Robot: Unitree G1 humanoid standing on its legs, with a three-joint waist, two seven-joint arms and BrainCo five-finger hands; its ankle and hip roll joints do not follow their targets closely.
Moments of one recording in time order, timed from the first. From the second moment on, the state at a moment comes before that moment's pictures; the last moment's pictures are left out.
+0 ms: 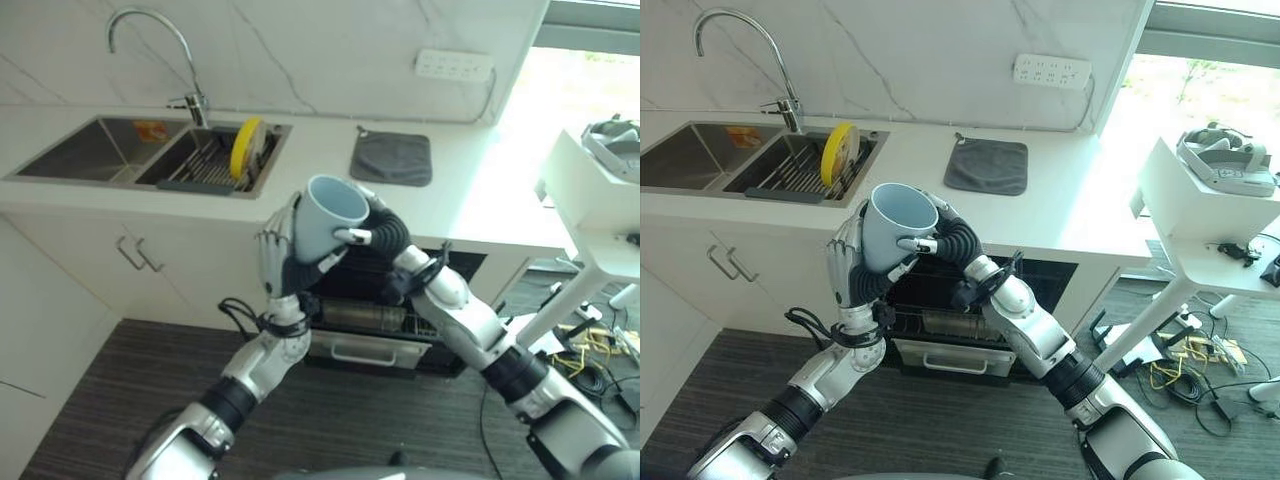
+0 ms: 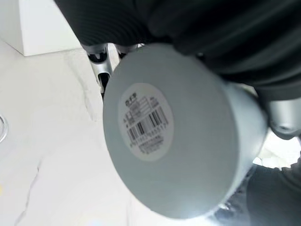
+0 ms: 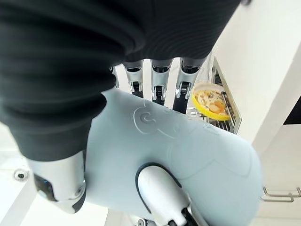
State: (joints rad) left arm -0.33 0.36 -0.55 0.30 0.72 -0.18 1.20; right arm -0.51 -0.37 0.58 0.03 0.60 -0.12 0.00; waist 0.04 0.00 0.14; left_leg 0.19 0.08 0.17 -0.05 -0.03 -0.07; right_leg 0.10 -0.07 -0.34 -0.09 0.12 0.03
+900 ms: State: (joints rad) left arm -0.33 0.35 -0.59 0.32 0.72 -0.12 1.09; right arm -0.51 -0.33 0.45 0.07 0.56 -0.31 -0.29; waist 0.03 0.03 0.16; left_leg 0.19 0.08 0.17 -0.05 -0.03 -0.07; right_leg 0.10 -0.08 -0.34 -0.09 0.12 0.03
